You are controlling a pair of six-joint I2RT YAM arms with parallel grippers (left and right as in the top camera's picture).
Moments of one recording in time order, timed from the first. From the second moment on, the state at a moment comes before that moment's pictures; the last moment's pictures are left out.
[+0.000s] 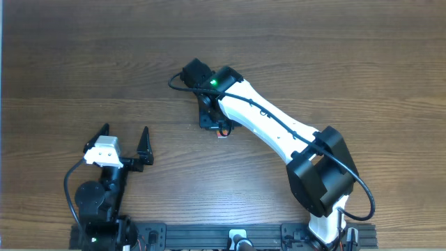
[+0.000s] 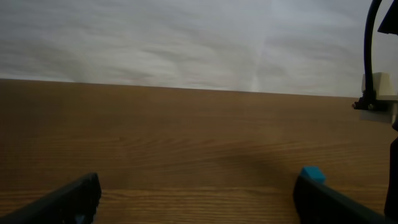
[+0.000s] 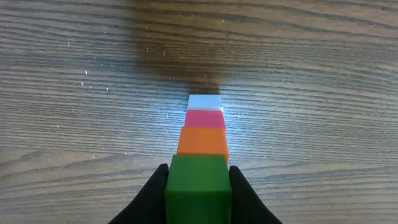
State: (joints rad) left arm 0.03 0.01 0.01 -0.06 0.14 -0.10; right arm 0.73 1.97 1.62 -1.15 0.02 0.70
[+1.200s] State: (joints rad) left arm 0.03 0.01 0.01 -0.06 0.14 -0.10; right arm 0.73 1.97 1.62 -1.15 0.02 0.70
